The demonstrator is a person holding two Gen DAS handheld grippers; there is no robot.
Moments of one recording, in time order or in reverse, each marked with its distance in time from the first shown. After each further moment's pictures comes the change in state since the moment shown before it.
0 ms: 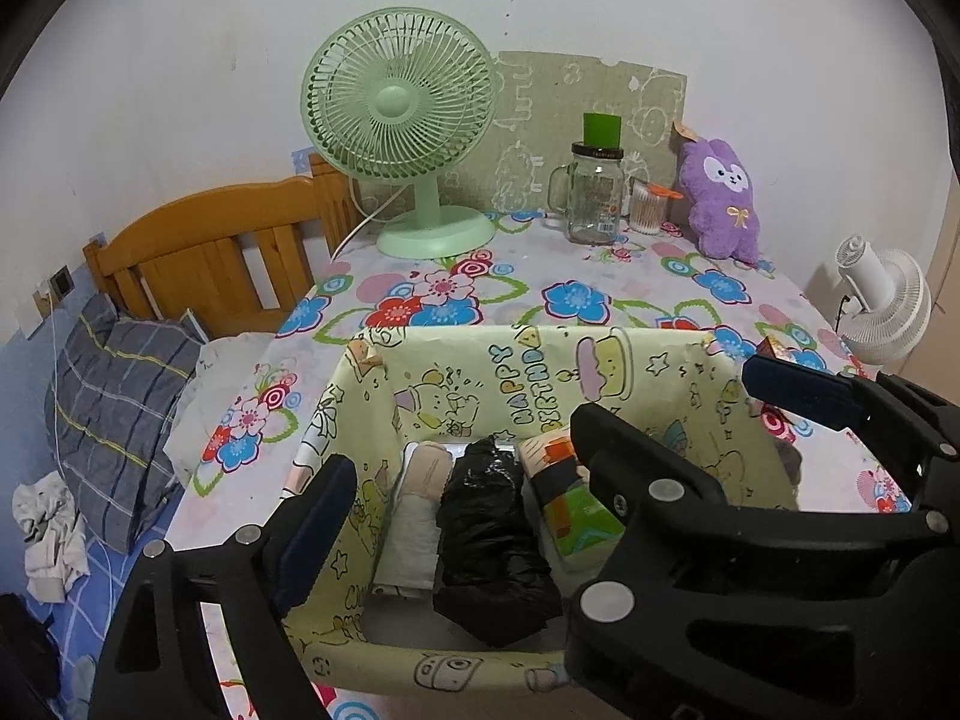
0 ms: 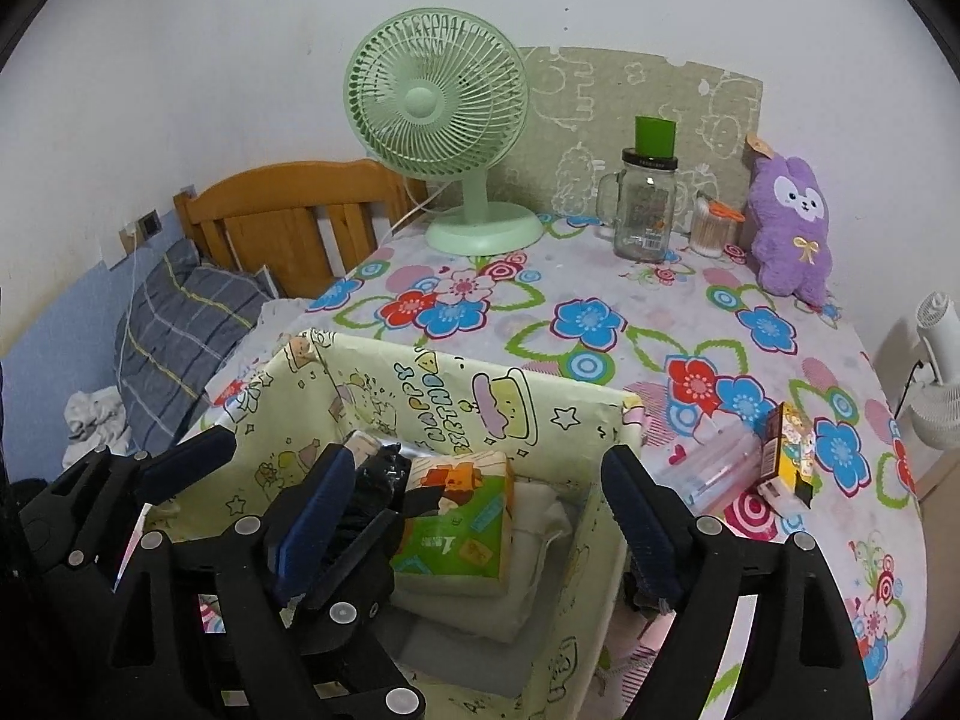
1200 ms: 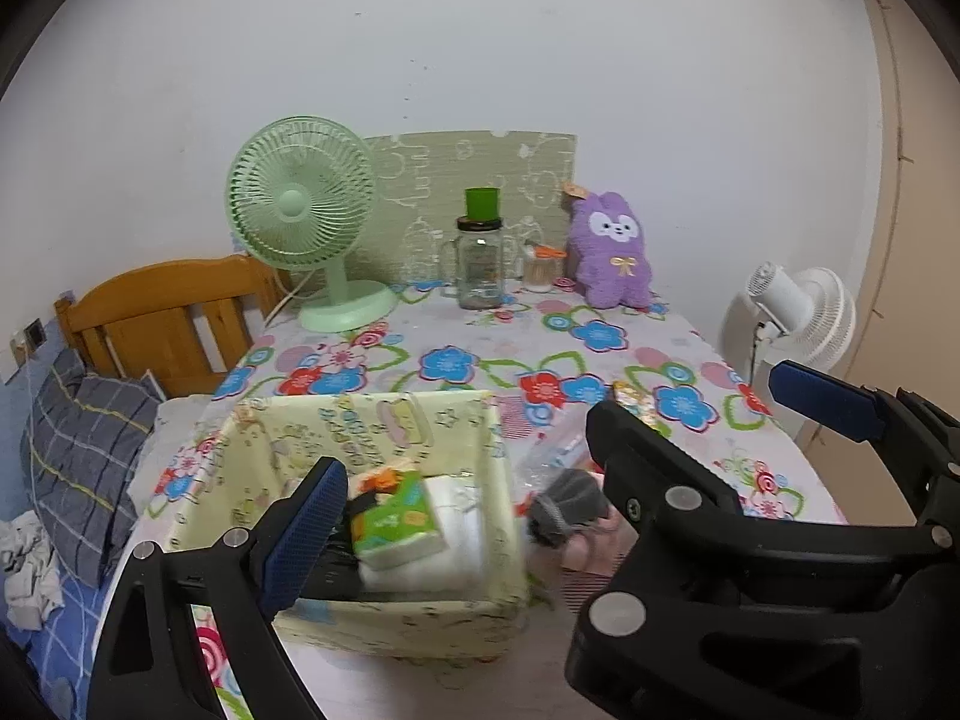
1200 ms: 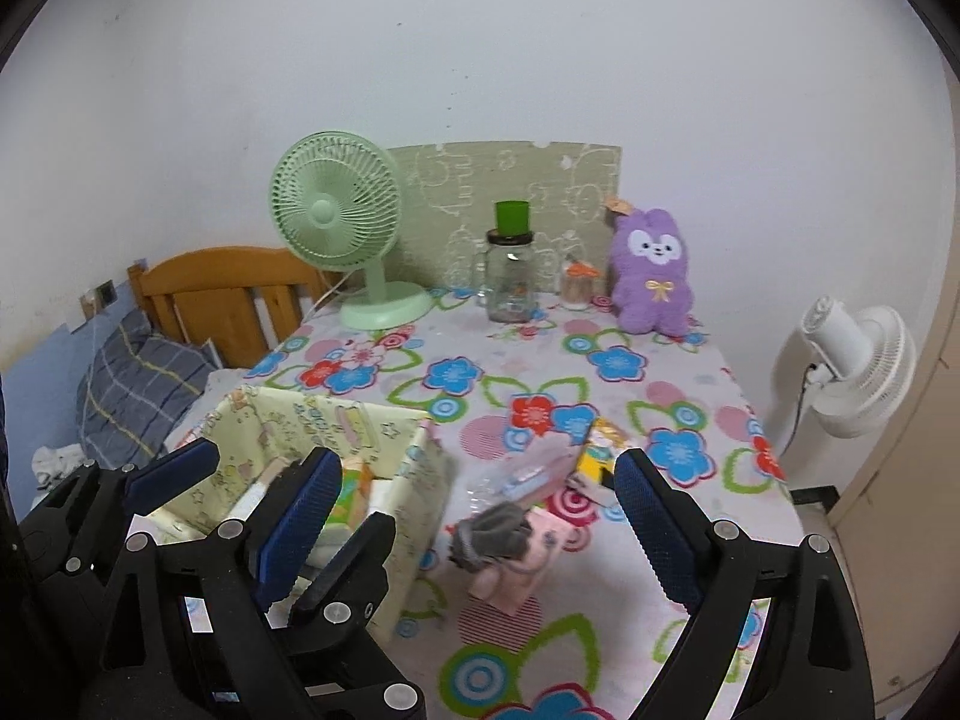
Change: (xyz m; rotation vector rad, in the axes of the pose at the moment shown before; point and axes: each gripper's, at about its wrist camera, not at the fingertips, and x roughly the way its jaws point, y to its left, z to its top) left arm -0.067 -0.095 -0.002 0.056 -0.144 -0.110; right arm -0.115 -0.067 -0.027 0.066 -0.178 -0.168
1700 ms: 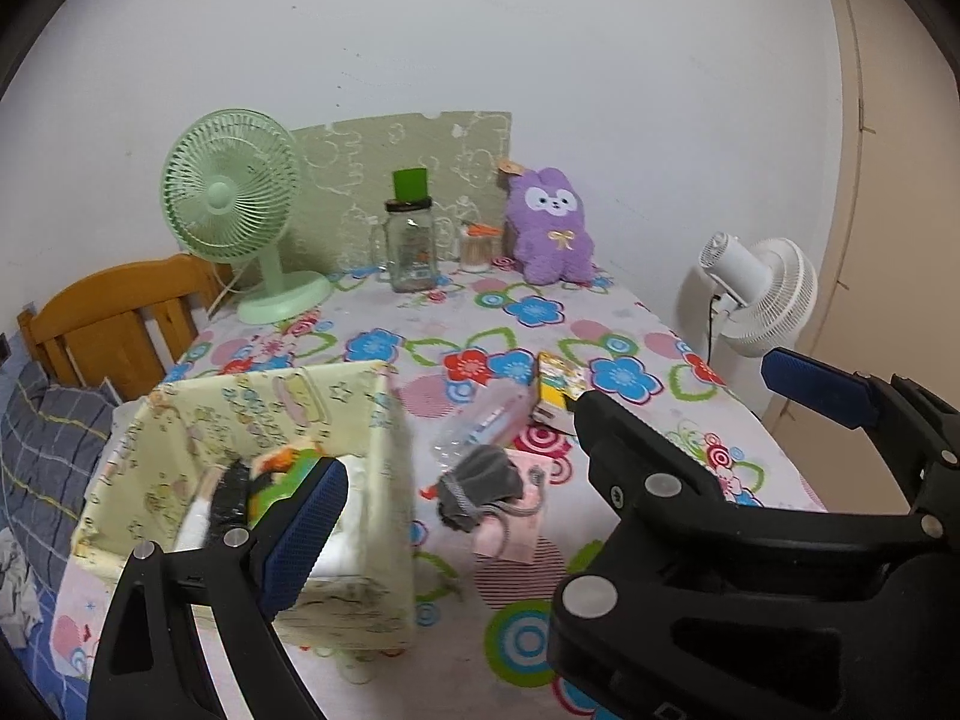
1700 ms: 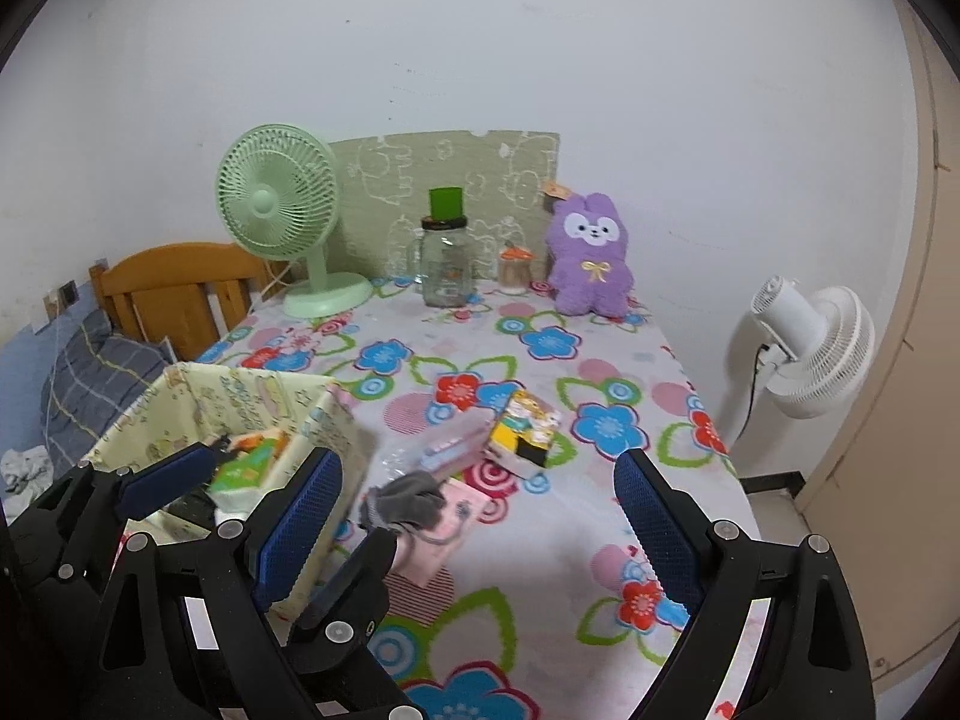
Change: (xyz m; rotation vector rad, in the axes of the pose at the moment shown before) left arm 0.015 -0.048 -0.017 0.047 0.021 -0.080; right arm -0.002 -0.042 -0.027 0.021 0.003 -0.094
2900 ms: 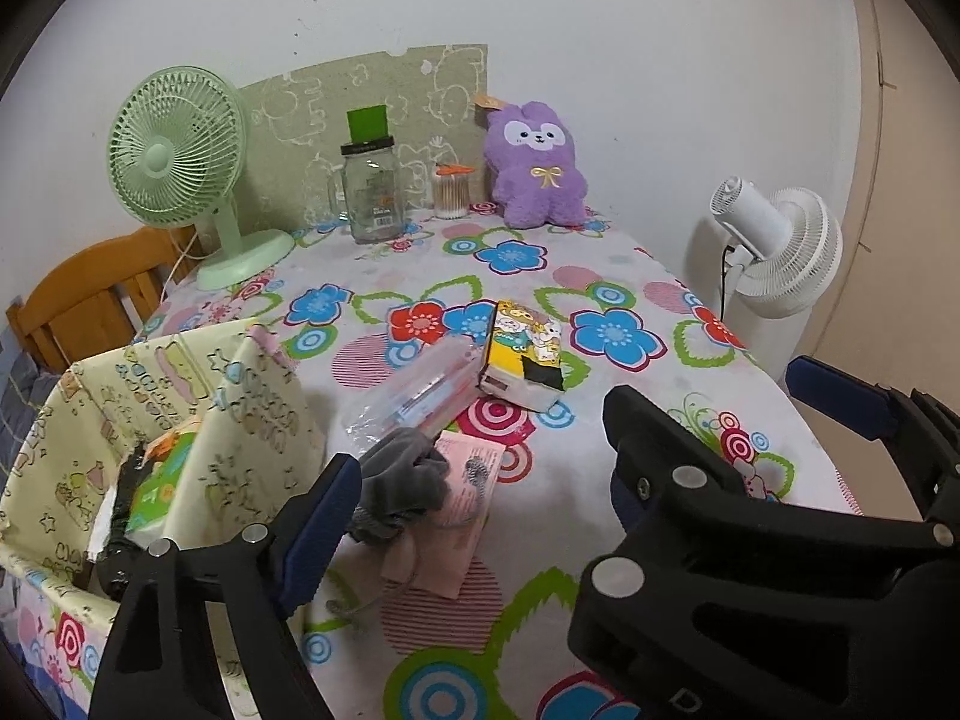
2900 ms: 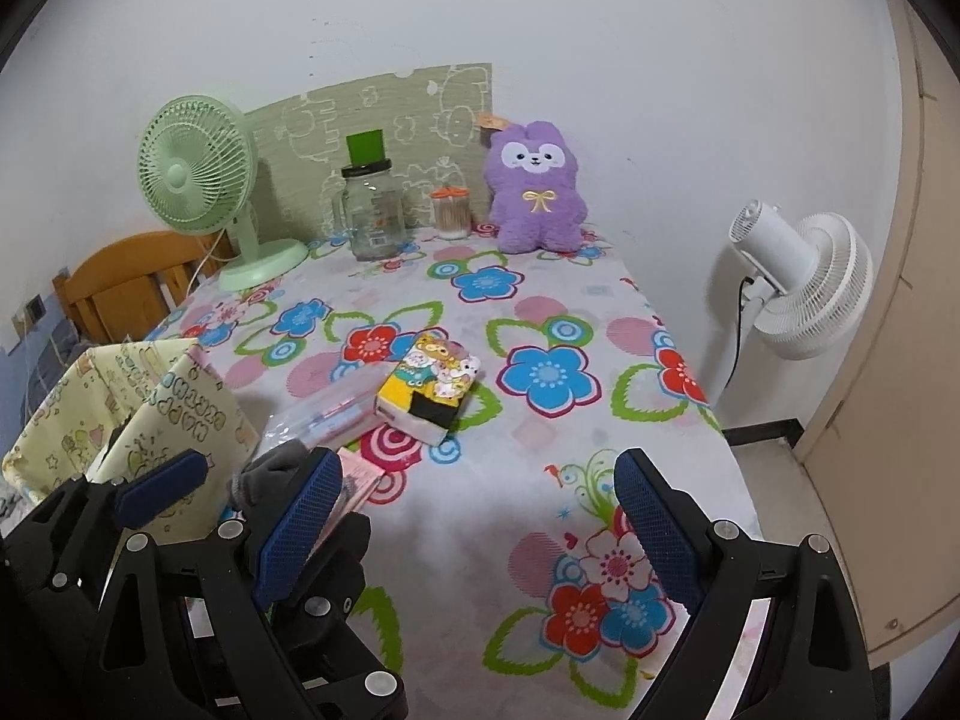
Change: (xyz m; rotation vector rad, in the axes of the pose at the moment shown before) left arm 0.074 -0.048 -0.002 0.011 0.108 0.038; right arm 0.062 -0.067 -0.022 0.084 0.092 -0.030
